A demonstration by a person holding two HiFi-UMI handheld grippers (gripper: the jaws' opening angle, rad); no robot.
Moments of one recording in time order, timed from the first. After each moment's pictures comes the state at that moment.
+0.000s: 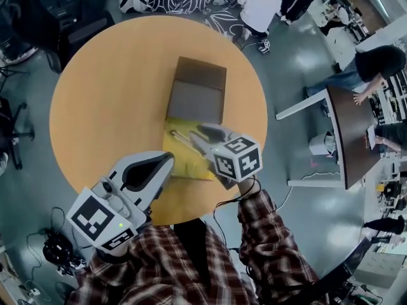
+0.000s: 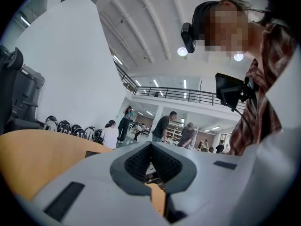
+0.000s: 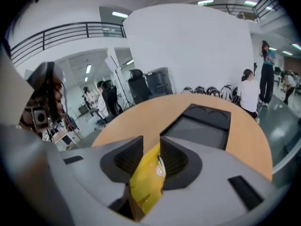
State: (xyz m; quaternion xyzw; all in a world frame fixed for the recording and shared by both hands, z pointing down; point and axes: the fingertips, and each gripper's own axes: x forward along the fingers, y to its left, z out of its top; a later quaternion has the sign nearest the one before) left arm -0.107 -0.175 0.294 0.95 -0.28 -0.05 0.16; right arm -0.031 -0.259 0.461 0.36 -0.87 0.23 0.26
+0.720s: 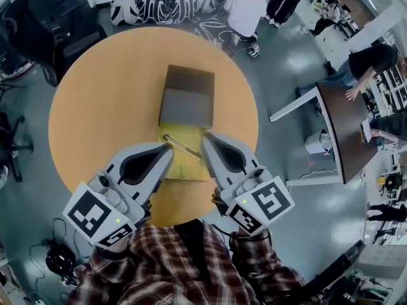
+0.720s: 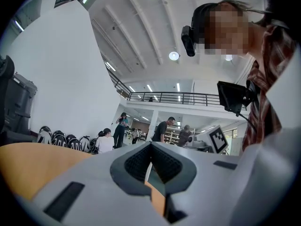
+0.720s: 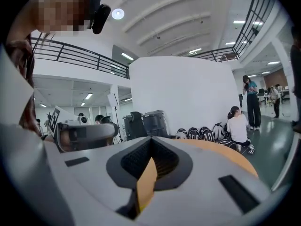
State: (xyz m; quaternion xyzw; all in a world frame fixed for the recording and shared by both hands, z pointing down) left arm -0.093 -0.173 0.248 0.96 -0.26 -0.08 0.11; right arm -0.028 -0.192 0.272 0.45 -0.89 0.10 0.04
